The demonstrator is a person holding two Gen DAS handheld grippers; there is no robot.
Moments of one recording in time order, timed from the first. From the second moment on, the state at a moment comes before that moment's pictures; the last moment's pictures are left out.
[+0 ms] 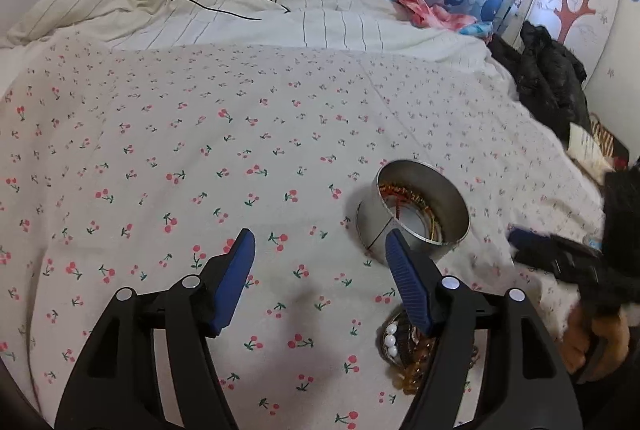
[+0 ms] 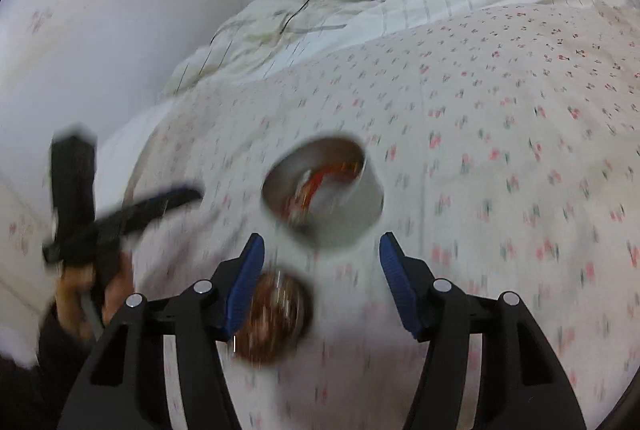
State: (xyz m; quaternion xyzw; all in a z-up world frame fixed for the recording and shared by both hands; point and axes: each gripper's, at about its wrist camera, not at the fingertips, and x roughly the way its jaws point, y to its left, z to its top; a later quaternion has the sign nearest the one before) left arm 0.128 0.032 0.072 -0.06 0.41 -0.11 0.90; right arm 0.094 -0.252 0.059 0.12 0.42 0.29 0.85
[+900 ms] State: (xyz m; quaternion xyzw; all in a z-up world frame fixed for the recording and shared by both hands) left arm 0.116 0.032 0.063 -0.06 0.43 -0.09 0.90; right arm 0.059 -0.177 0.020 -0.02 0.45 0.32 0.83
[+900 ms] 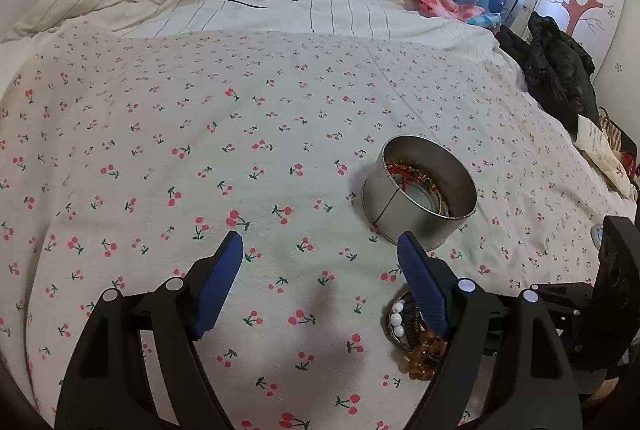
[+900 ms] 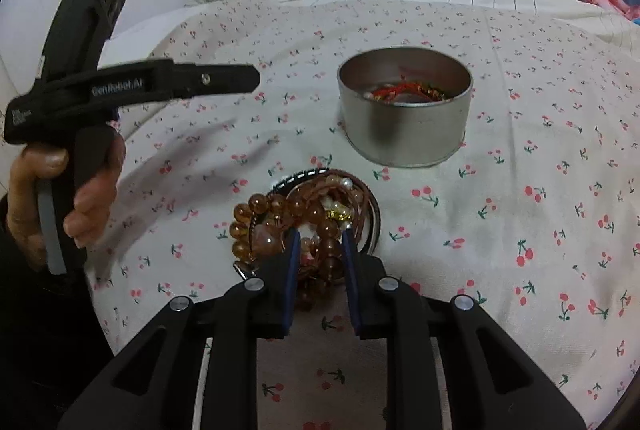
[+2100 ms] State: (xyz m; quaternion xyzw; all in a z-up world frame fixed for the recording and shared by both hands) left arm 0.113 -0.036 0.035 0.04 0.44 -0.18 0.88; right arm 0.090 -0.290 0.038 0.21 0.40 0.21 0.86
